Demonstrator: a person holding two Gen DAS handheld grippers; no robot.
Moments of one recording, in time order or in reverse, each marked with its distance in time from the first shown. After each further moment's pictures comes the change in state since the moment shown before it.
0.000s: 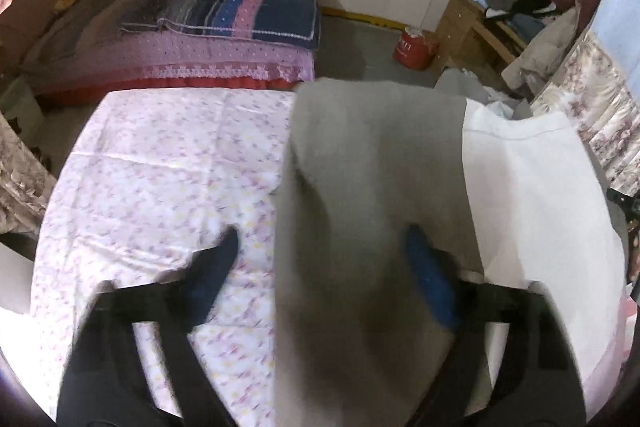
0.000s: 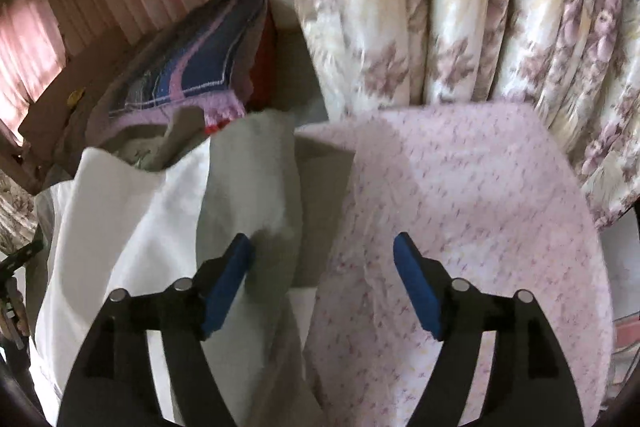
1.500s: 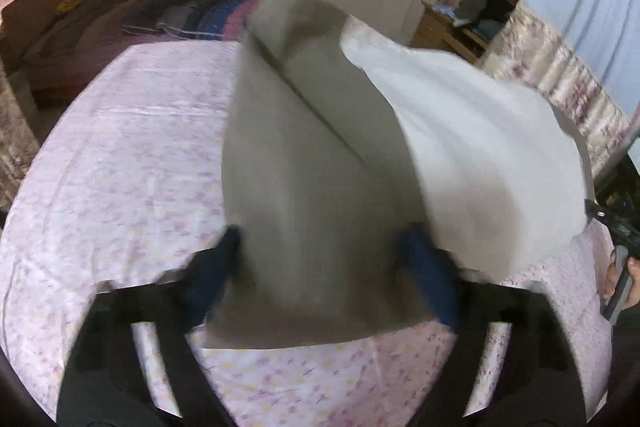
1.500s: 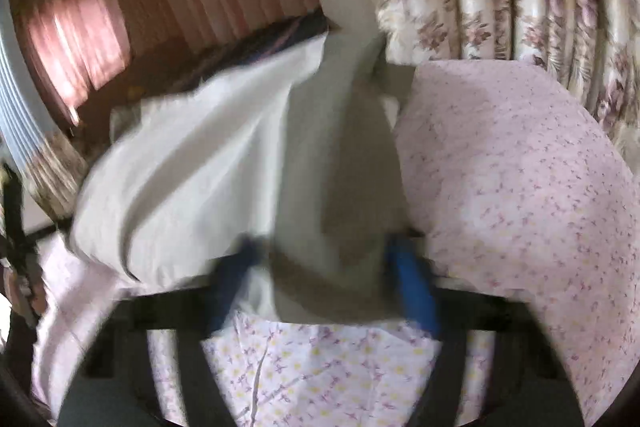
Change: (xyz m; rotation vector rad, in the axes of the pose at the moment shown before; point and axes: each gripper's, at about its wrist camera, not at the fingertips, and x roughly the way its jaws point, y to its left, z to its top) left arm -0.067 -0.030 -0.146 0.008 -0.107 -0.063; right arm -0.063 0.025 -0.174 -0.153 -0.135 0.143
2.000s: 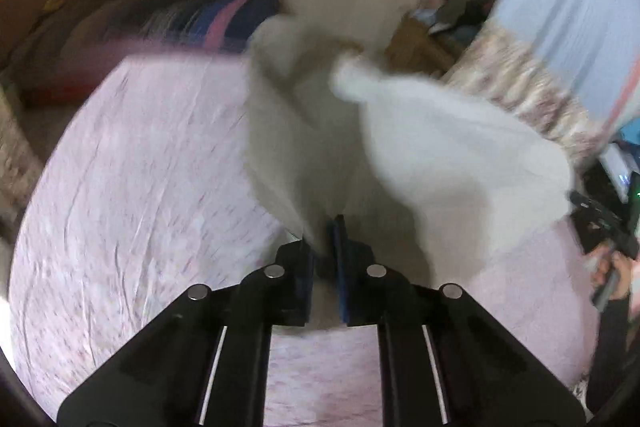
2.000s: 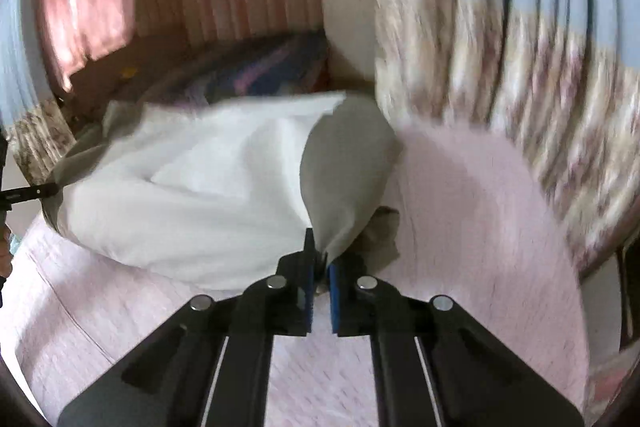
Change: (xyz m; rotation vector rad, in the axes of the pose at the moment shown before) left arm -0.043 0.005 0.010 -0.032 0.034 -0.065; right arm -0.063 0.007 0.018 -0.106 -0.020 -0.097
